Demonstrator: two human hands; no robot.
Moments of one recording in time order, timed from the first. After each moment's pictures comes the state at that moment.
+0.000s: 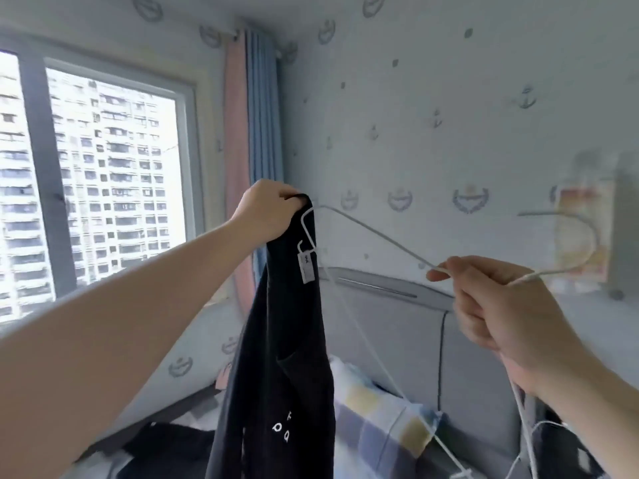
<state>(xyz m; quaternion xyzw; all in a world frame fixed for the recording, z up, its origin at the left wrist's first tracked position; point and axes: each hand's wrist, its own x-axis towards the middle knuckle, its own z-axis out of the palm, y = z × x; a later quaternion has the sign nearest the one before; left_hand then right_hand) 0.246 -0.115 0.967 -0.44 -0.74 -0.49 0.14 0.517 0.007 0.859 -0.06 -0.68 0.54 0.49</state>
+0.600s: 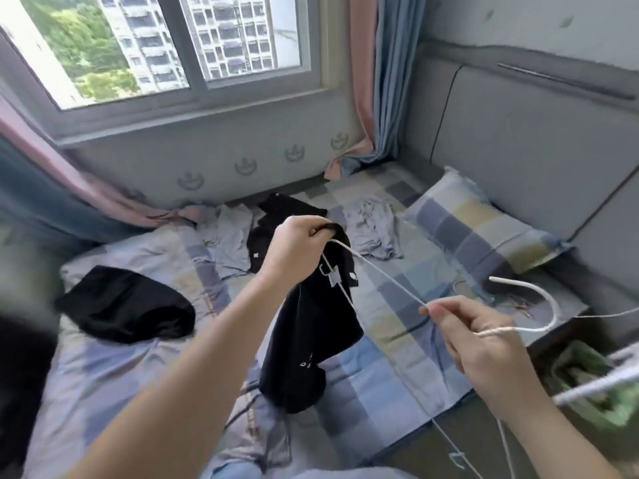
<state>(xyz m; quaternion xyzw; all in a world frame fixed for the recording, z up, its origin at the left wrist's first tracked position) 0.185 -0.291 0.596 -0.24 -0.86 -0.45 -0.02 0.409 -0.129 0.576 -0.15 -0.75 0.61 0.20</state>
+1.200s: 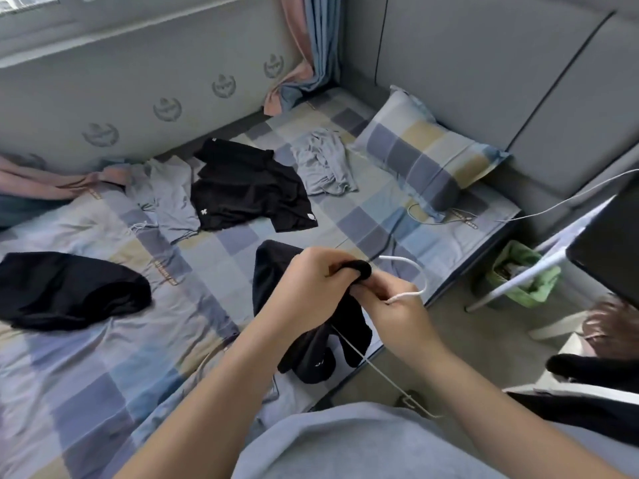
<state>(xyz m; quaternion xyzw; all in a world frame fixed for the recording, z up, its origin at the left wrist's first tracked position) 0.303 -0.288 0.548 -0.35 -0.80 -0.42 -0.24 0.414 -0.179 0.502 -0.19 -0.71 0.66 0.13</state>
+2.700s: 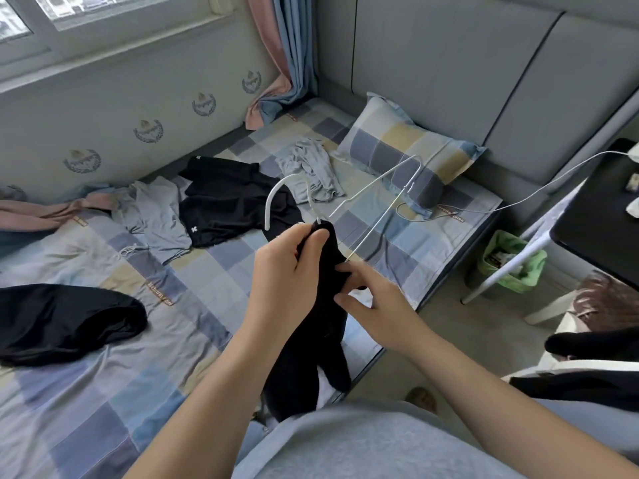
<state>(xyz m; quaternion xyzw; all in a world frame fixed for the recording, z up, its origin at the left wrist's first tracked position) 0.296 -0.307 0.556 -0.32 -0.78 -0.53 -0.04 0.405 -0.185 0.476 -0.18 -0.83 0.52 0.11</state>
